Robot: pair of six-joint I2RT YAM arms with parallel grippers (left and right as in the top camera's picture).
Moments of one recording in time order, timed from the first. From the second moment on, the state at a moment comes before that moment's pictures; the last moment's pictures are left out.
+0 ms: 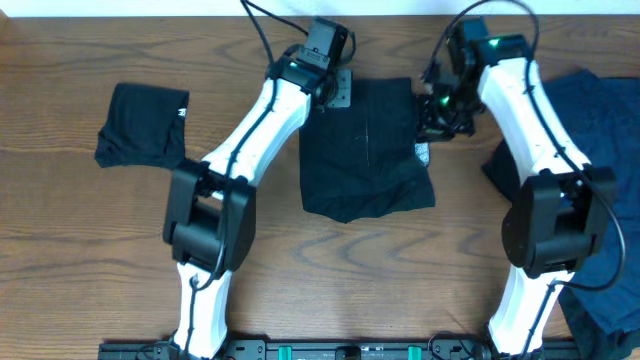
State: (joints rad) left arm -0.44 2.16 1.82 -0.66 0.02 -0.35; right arm 0.16 2.07 1.80 -1.28 -0.37 0.14
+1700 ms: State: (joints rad) left arm -0.50 2.06 1.78 -0.76 0.33 -0.31; right arm 0.13 2.08 1.82 -0.88 -0.40 0.07
